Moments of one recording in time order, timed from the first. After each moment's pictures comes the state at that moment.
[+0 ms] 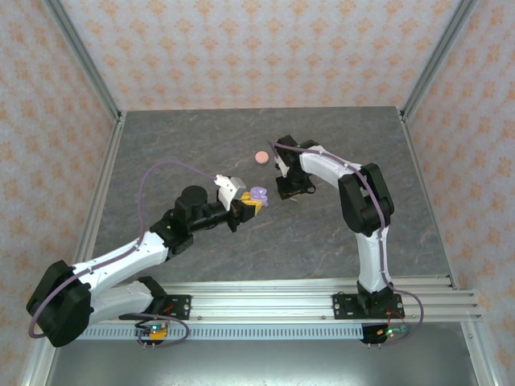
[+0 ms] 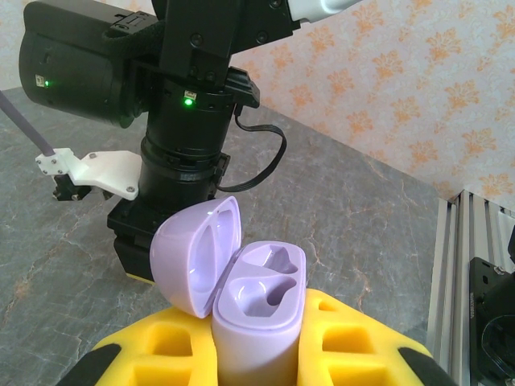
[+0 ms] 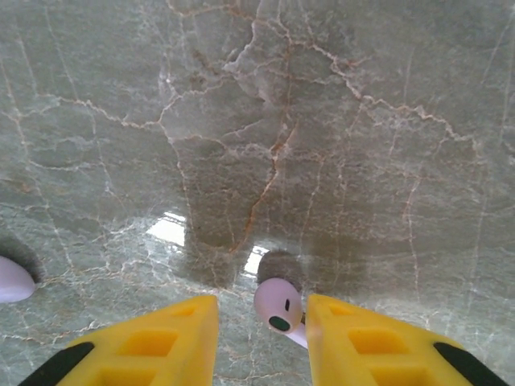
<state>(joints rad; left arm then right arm) -0.65 1.09 0.55 0.30 0.37 -0.16 0.50 2.10 1.59 -0.96 -0.07 0.12</state>
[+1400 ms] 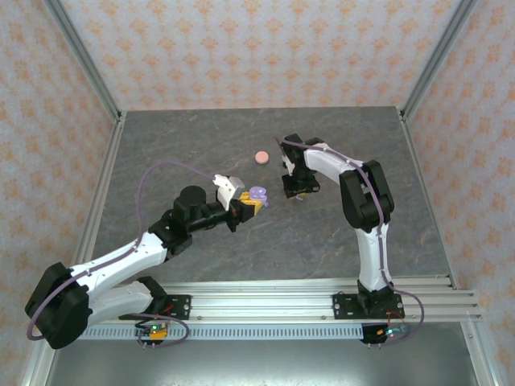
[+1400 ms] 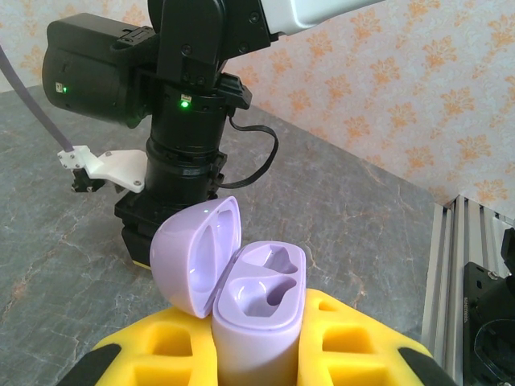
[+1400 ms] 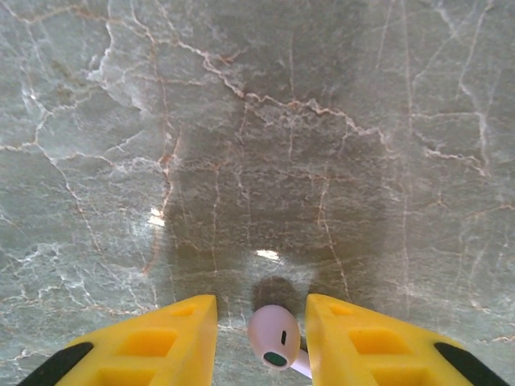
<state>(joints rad) -0.65 1.07 0.55 0.29 0.37 -0.18 0.44 2.13 1.61 -1.00 -0.07 0.14</state>
